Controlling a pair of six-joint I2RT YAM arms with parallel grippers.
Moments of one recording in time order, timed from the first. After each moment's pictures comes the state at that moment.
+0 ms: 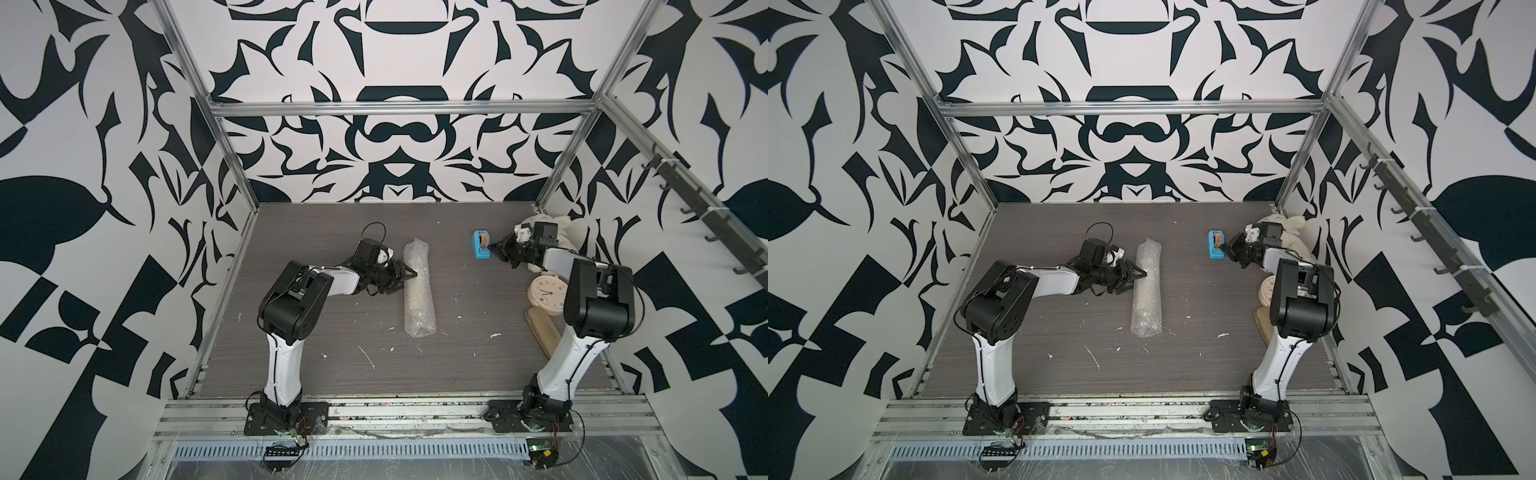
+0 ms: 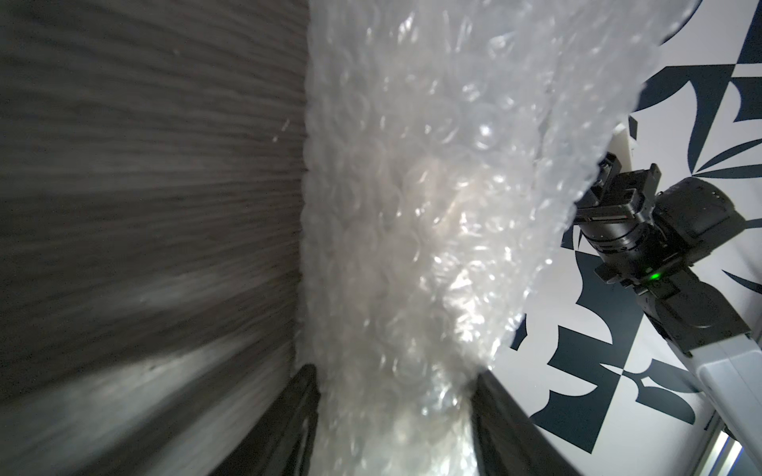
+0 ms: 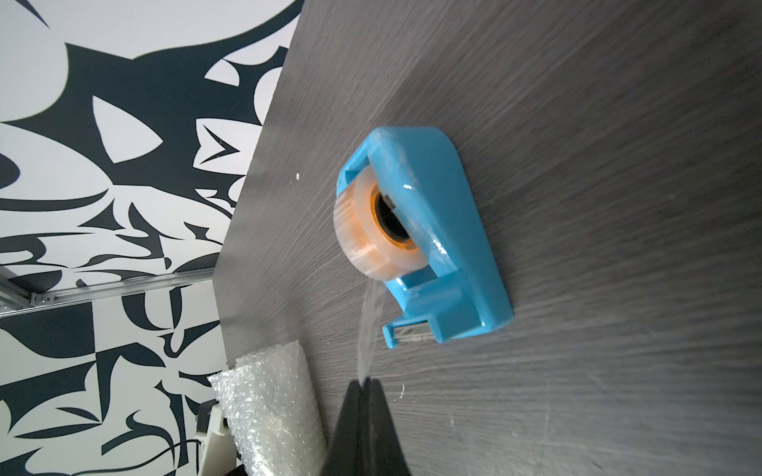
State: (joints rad) left arm -0.53 2.01 1.10 0.20 0.70 -1.02; right arm -0.22 1.90 1.16 -0.10 -0.72 0.71
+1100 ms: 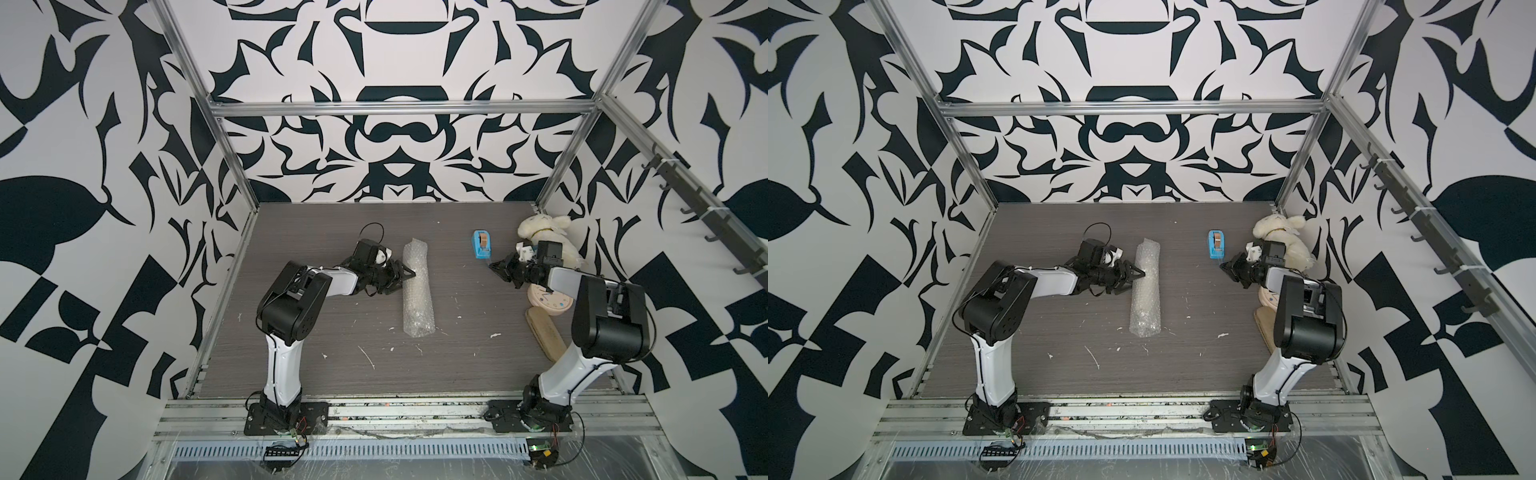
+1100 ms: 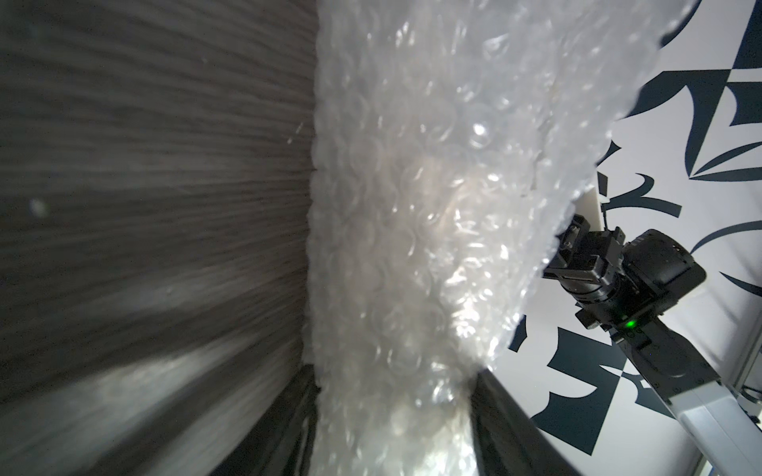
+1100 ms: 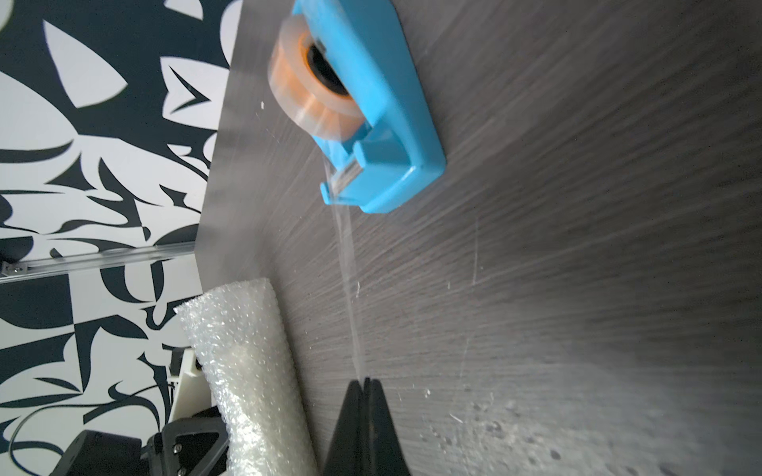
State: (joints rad) left arm -0.53 2.00 1.08 0.21 0.70 -1.02; right arm -0.24 1.73 0.90 -0.08 -0.73 0.65
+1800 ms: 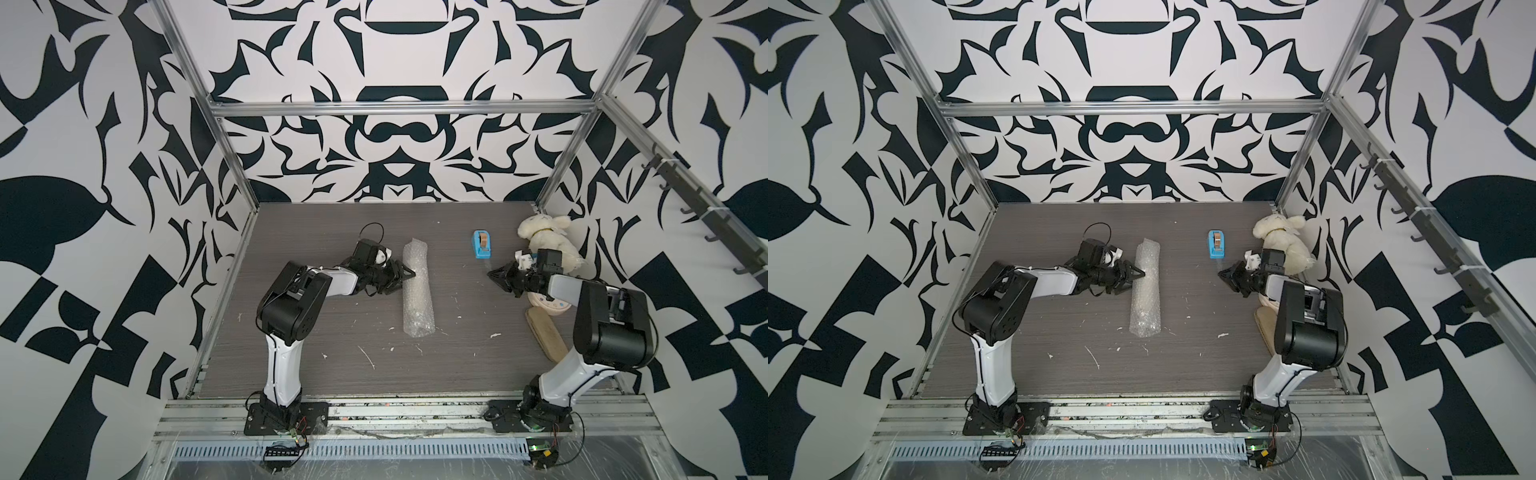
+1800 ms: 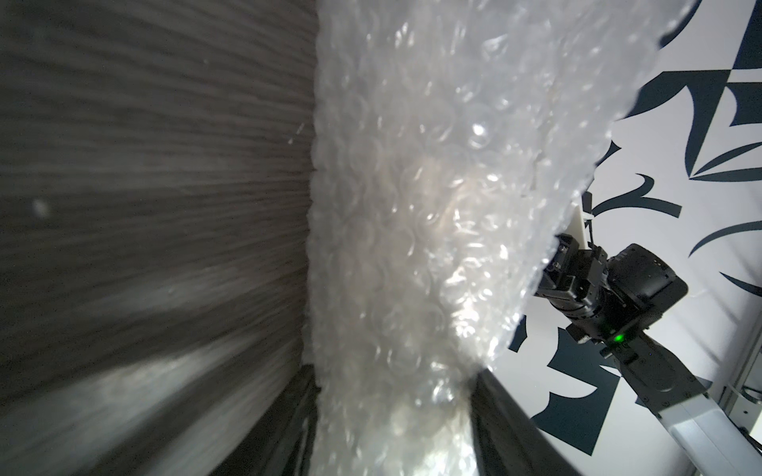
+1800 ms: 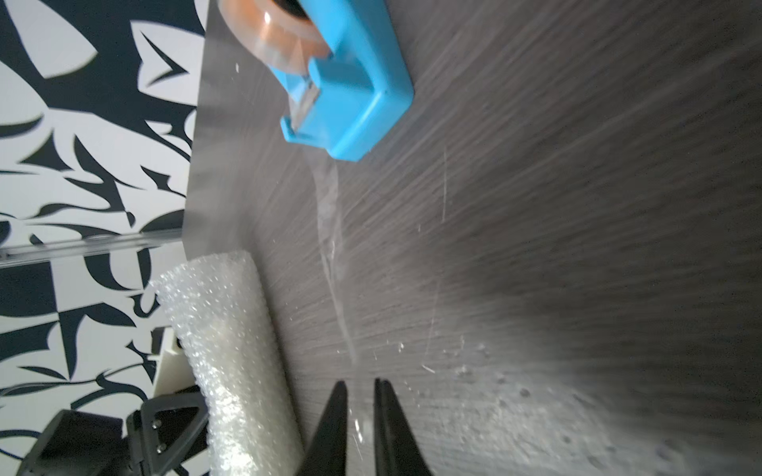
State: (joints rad) left arm -0.53 2.00 1.08 0.21 0.70 -1.02; right arm -0.24 1.68 0.81 -0.10 -0.73 0.60
